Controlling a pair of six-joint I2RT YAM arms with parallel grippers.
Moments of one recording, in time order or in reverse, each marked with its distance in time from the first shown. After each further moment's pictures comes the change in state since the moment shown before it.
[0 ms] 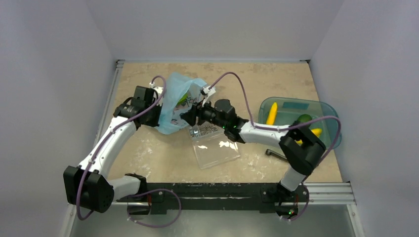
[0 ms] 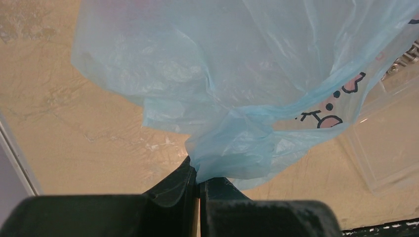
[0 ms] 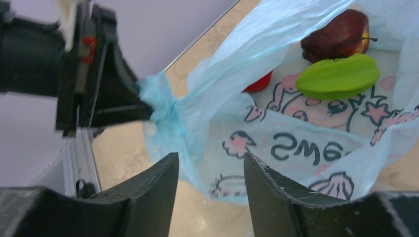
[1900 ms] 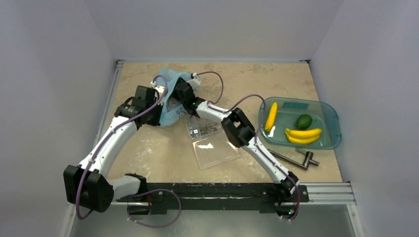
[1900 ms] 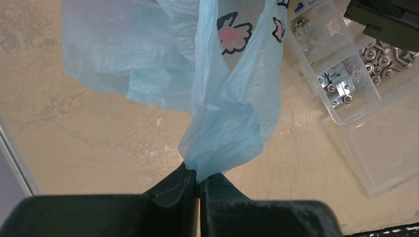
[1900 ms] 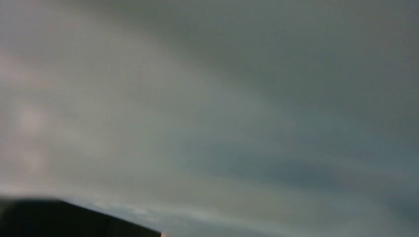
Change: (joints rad) left arm -0.019 0.013 0.000 0.023 -0.009 0.000; right arm -0.045 1.127 1.342 -0.384 0.575 0.689
